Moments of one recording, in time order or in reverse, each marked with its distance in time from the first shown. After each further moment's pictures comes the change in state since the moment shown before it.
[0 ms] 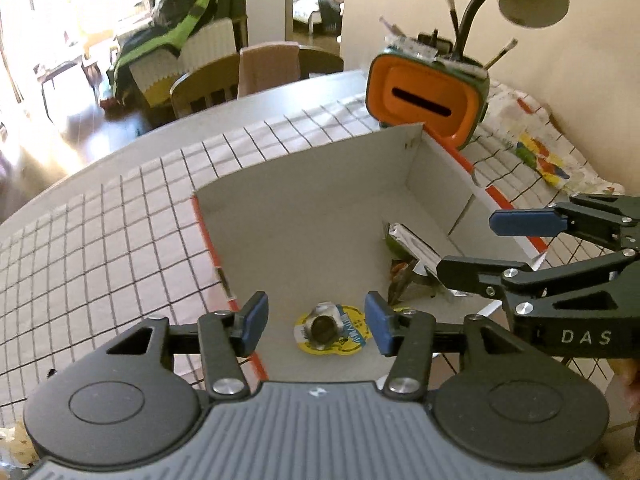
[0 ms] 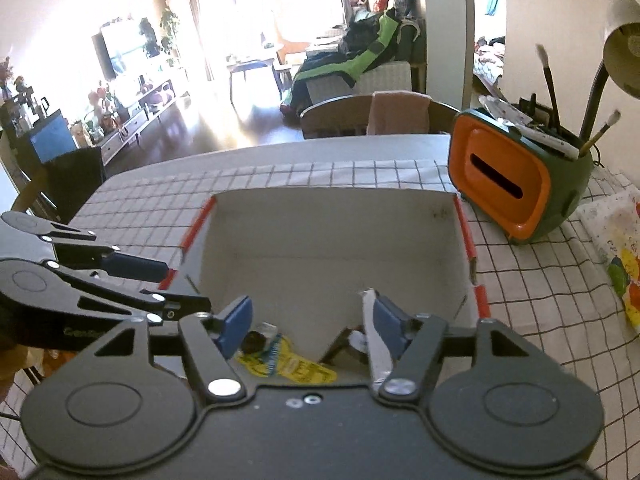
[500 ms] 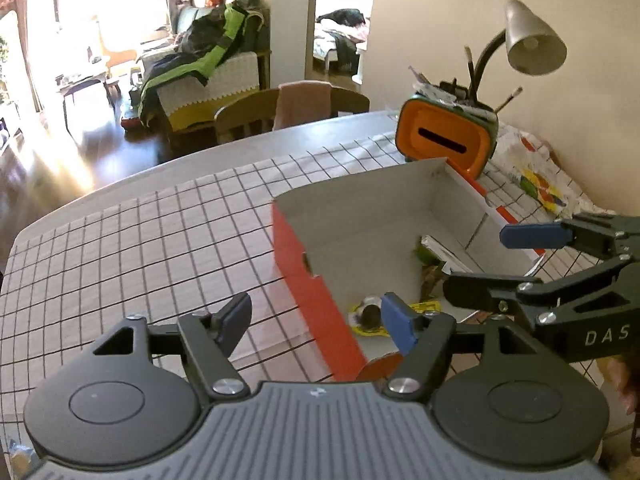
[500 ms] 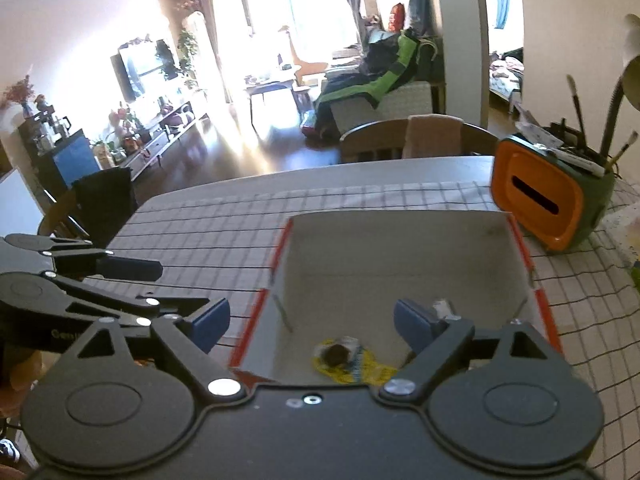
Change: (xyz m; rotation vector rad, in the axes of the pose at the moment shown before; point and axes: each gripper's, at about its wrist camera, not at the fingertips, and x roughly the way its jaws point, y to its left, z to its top) left arm -0.065 0.057 -0.037 -0.052 -0.118 0.010; right arm -0.011 0.056 0.000 0.012 -0.067 0.063
